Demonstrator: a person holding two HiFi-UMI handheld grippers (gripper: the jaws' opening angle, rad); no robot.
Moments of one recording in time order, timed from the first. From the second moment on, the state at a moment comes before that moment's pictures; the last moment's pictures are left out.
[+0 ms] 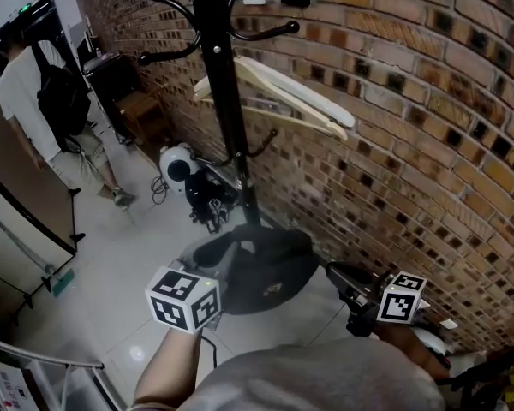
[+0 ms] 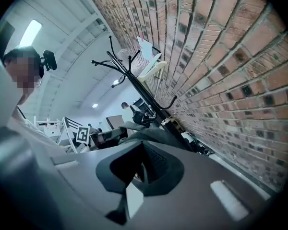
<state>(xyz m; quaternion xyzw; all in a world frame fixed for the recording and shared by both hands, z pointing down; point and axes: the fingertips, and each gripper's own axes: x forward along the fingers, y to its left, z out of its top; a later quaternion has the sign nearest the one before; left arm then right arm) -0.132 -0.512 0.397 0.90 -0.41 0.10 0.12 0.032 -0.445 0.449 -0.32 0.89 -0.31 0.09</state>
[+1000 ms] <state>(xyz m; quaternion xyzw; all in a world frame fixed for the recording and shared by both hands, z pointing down) -0.146 -0.644 0.468 0.88 -0.43 0.12 0.18 0.043 -0.472 0.476 -0.33 0.87 -0.34 0.07</state>
